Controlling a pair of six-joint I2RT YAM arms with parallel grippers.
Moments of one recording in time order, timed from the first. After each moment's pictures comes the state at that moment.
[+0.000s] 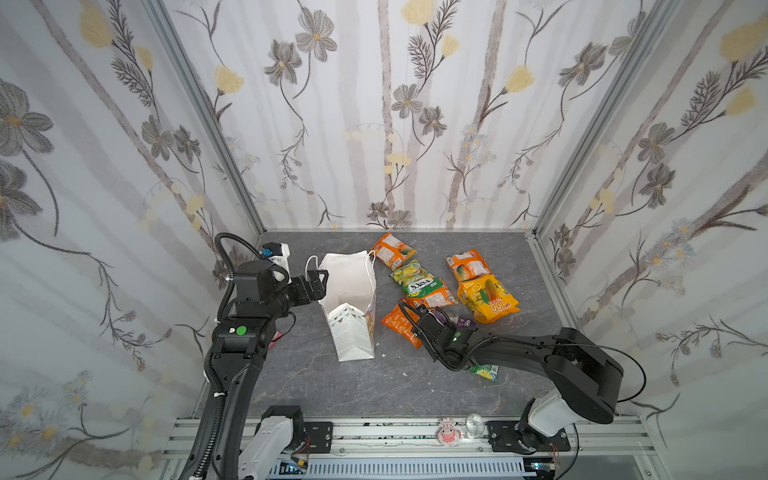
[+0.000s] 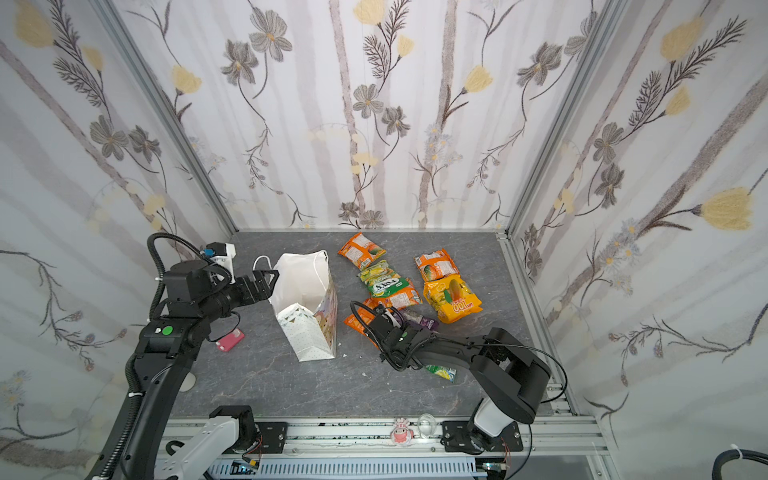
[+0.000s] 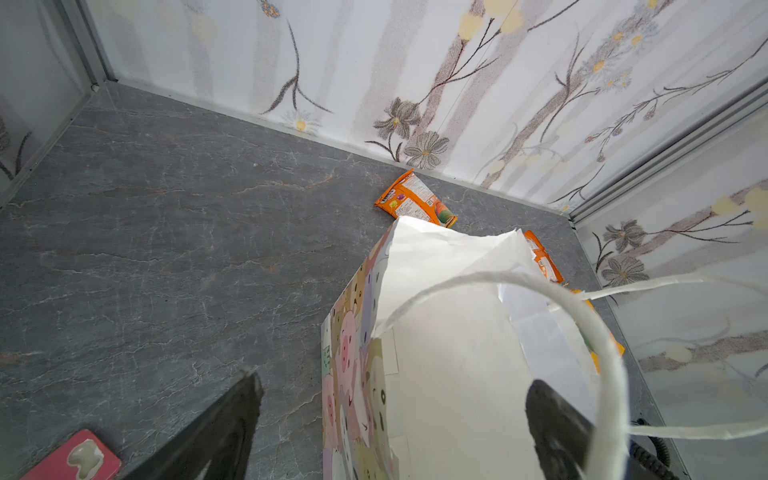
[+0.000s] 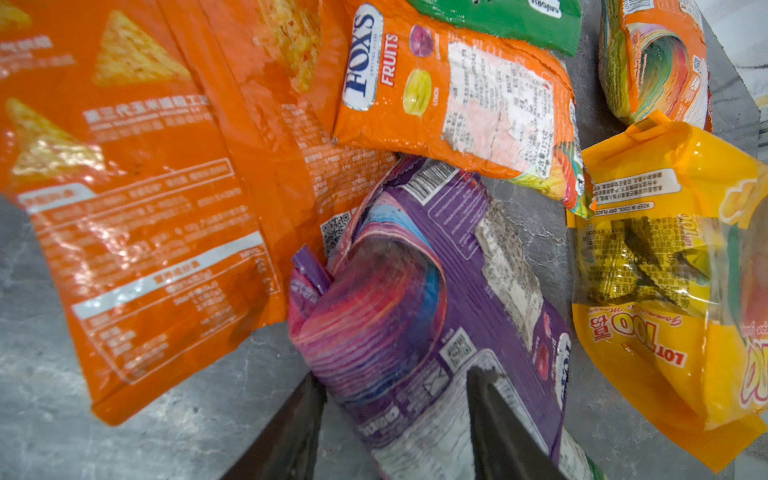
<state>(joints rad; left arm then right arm) -0.04 0.90 1.05 -0.63 0.31 -0.35 0.95 1.58 0.82 -0.38 0.57 0.23</state>
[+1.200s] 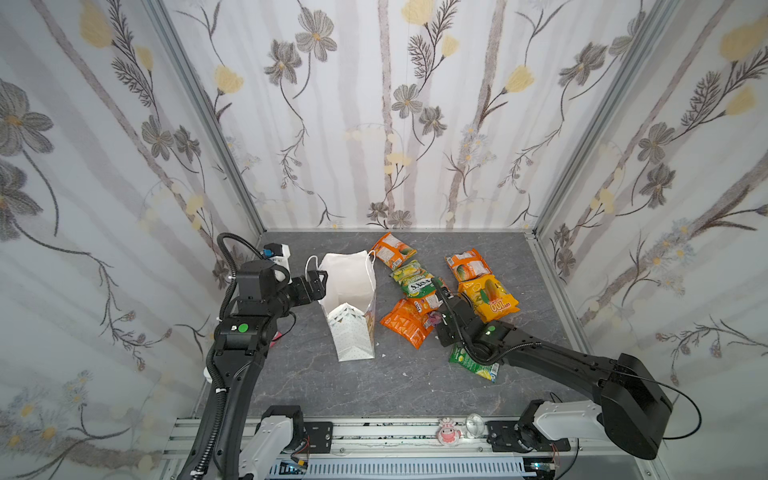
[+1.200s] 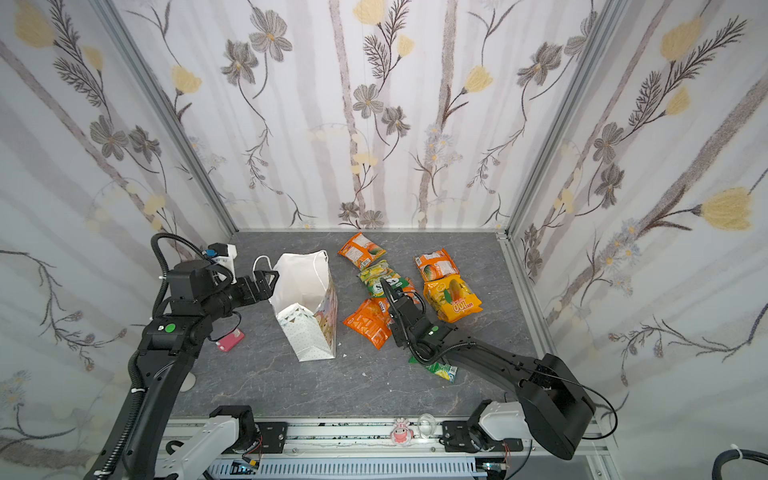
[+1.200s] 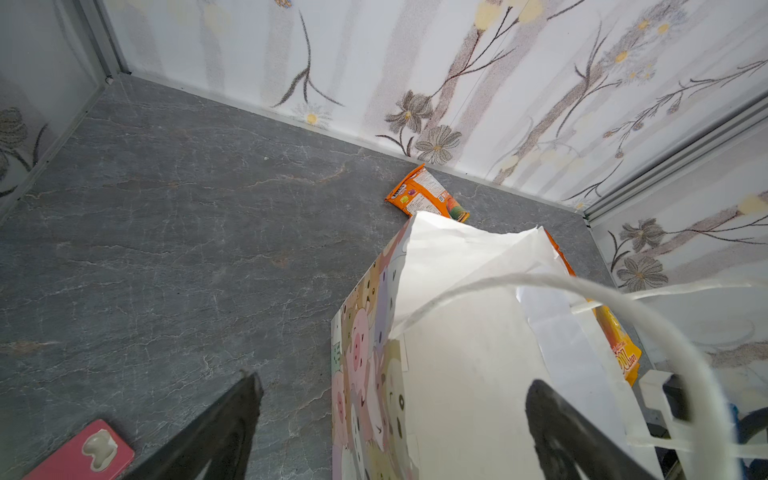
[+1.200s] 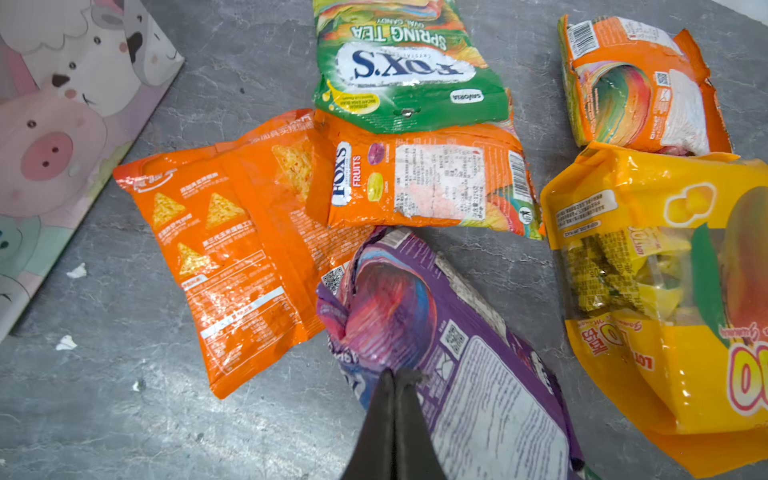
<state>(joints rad) -0.04 0.92 1.04 -0.63 0.28 -0.33 0.79 1.30 0.75 -0.31 0.32 0.25</state>
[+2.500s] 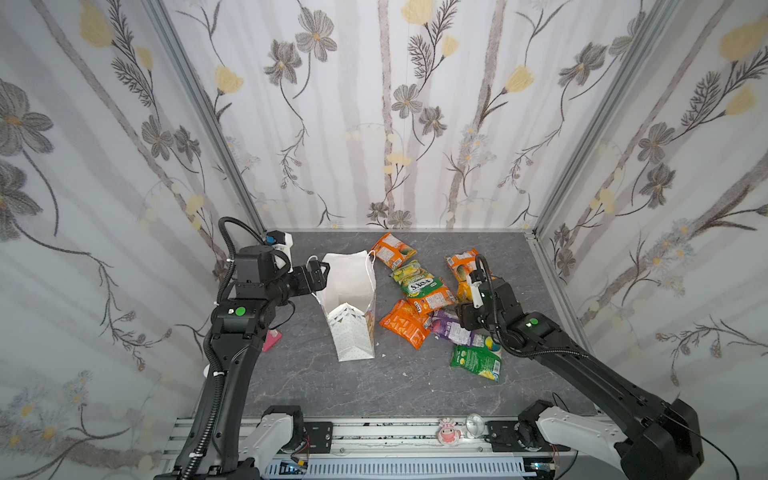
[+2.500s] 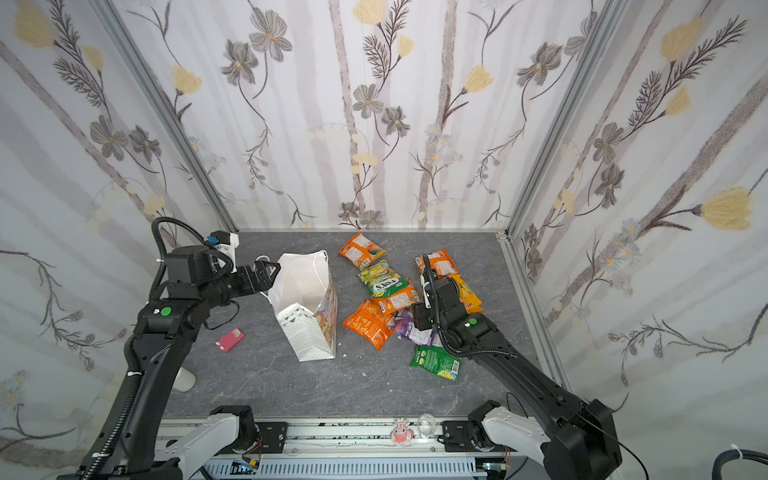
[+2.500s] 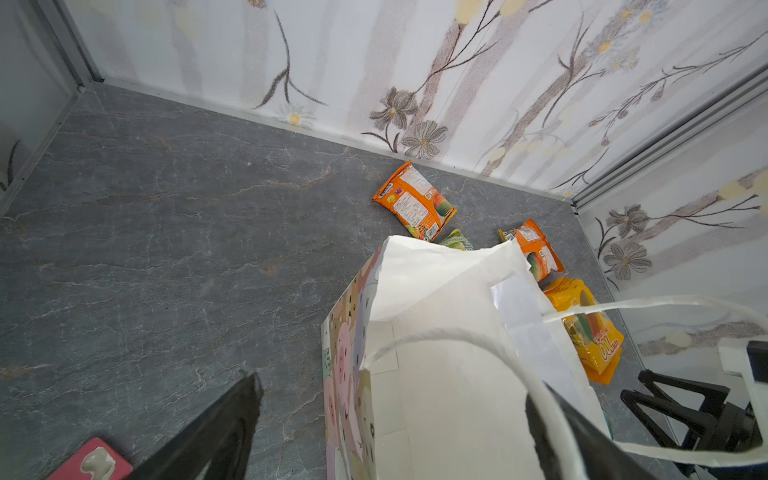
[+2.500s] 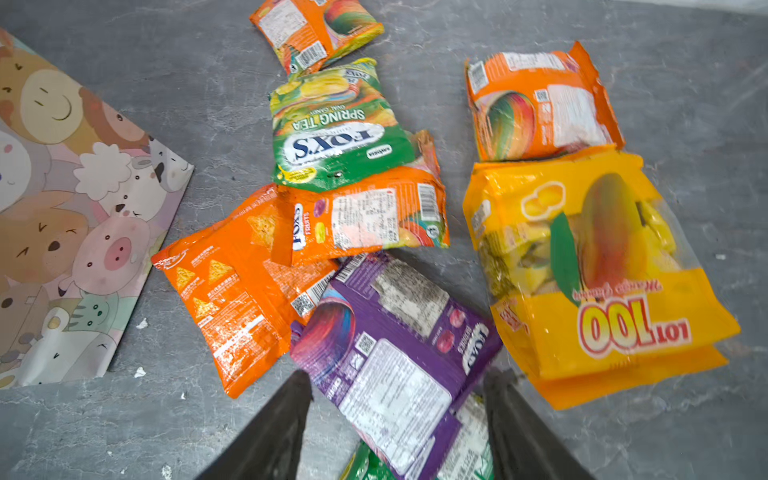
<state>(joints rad) -0.04 1.01 1.19 -0.72 0.32 -0.30 0.55 1.07 0.79 -0.50 0.13 0.29</state>
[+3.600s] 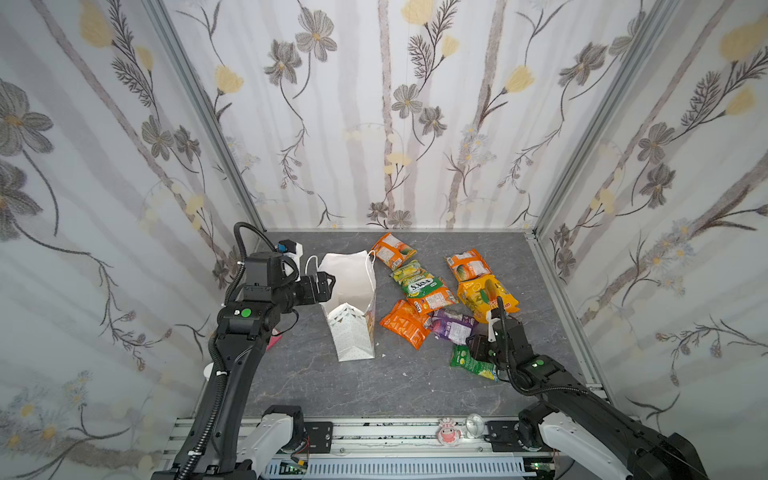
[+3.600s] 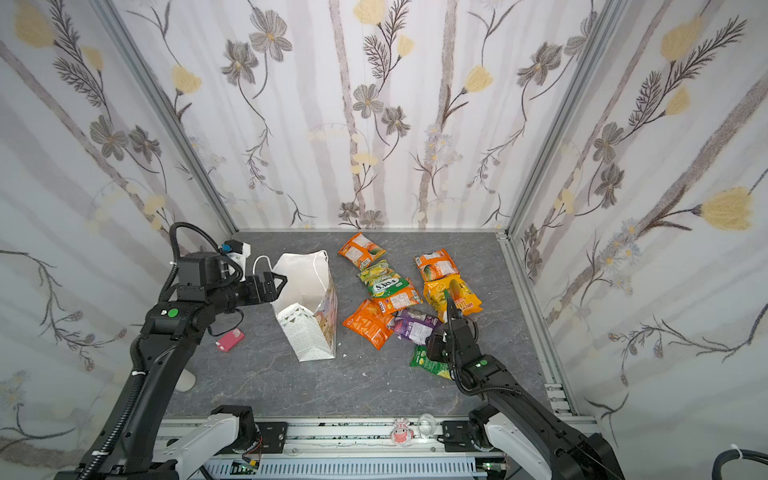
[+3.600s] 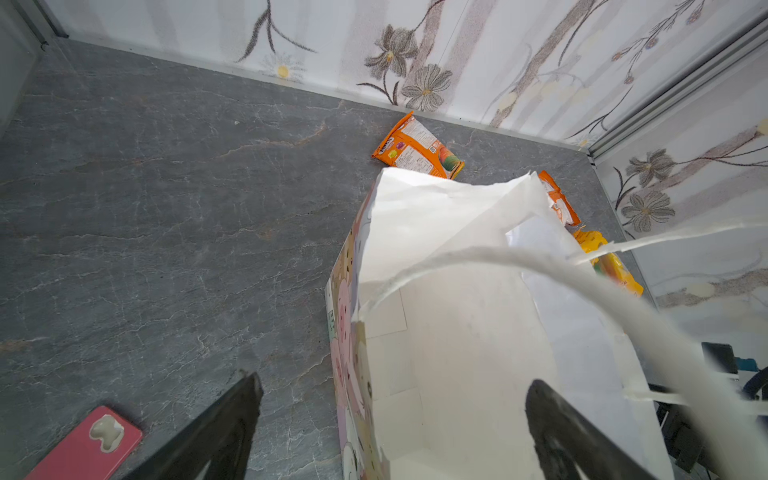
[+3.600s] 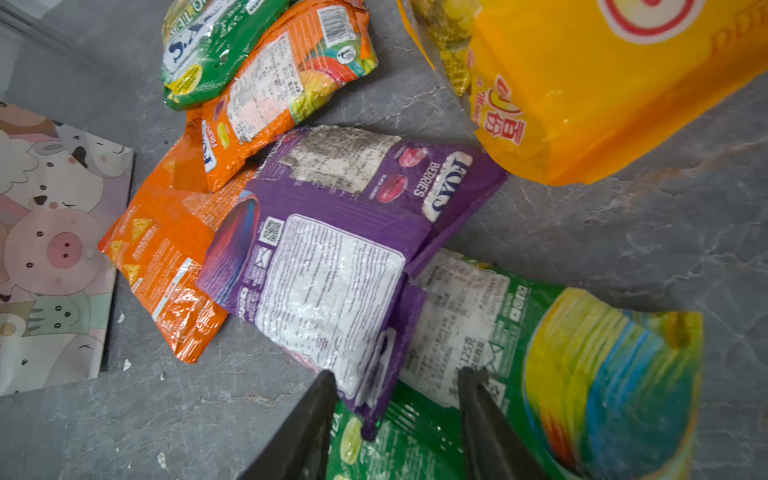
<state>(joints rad) -0.08 1.01 1.15 -0.78 0.31 -0.24 0.45 0.87 0.32 -0.23 -0.01 0.58</state>
